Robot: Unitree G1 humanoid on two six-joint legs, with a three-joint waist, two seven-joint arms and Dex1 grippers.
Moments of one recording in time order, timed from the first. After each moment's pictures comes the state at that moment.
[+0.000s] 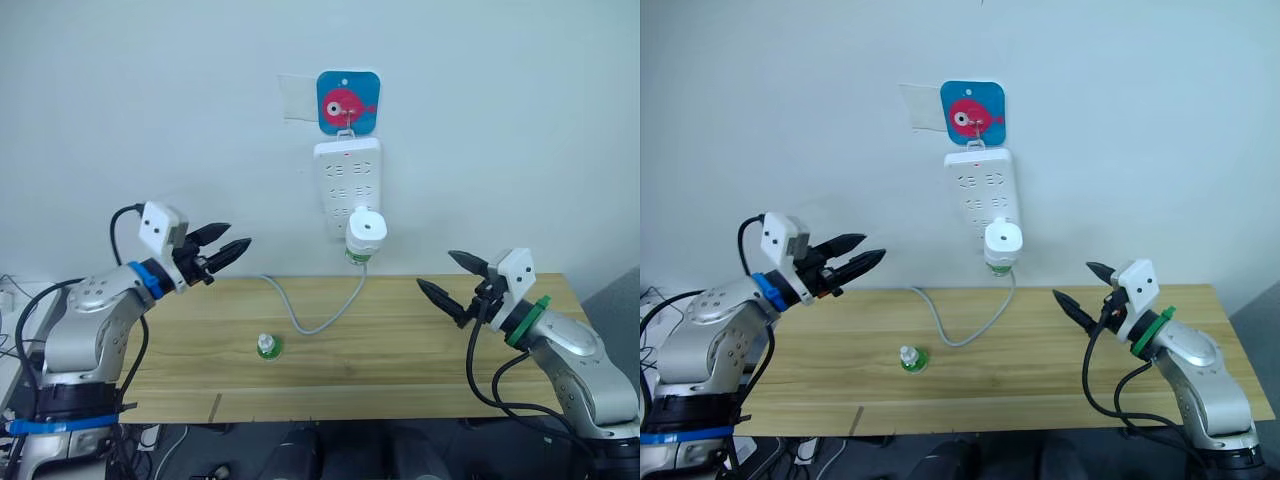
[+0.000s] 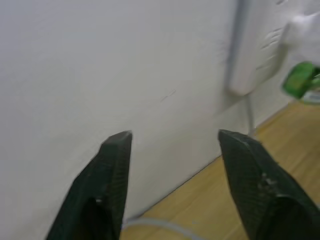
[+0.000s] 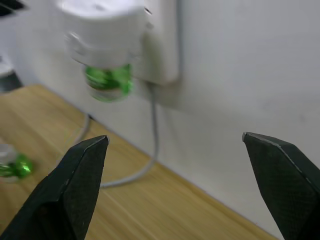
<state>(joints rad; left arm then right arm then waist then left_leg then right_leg) -0.33 0.68 0.19 0.00 -0.51 0.39 -0.82 -0.02 -0.53 -0.09 -0.42 0.43 0.38 0.62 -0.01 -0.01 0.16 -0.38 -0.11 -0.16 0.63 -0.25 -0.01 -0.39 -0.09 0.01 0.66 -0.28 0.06</state>
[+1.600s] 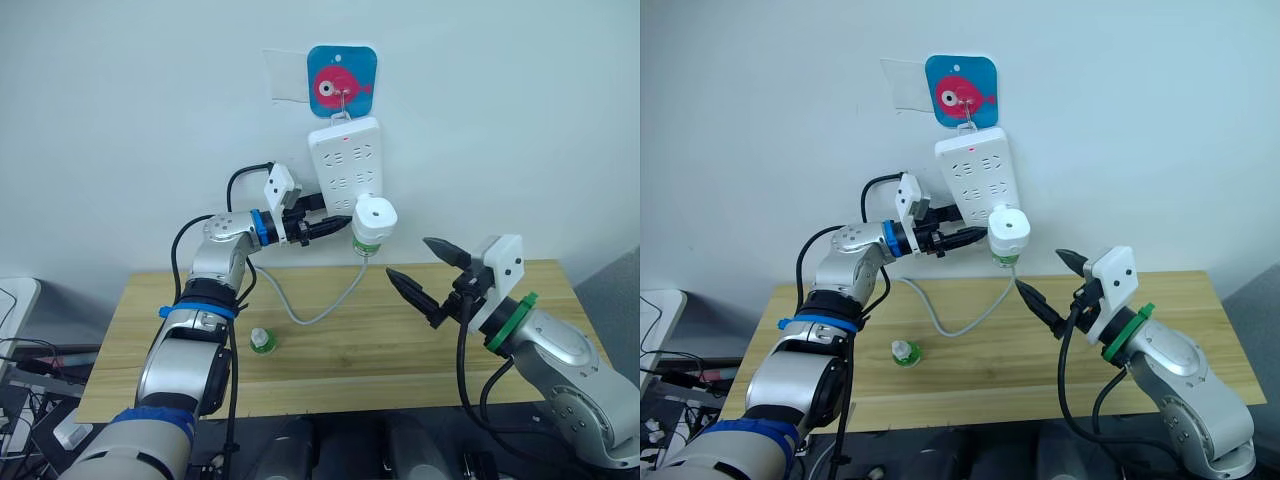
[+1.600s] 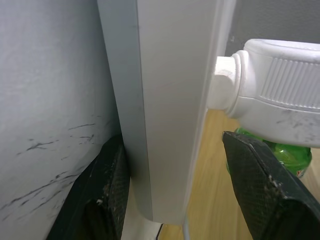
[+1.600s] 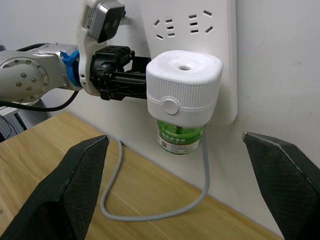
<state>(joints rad) -0.90 0.33 0.00 0.76 -0.28 -0.01 -1.15 -0.07 -0.47 -0.05 -0.74 0.56 0.65 0.38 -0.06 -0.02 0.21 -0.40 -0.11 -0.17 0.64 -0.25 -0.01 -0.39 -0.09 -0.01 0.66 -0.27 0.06</state>
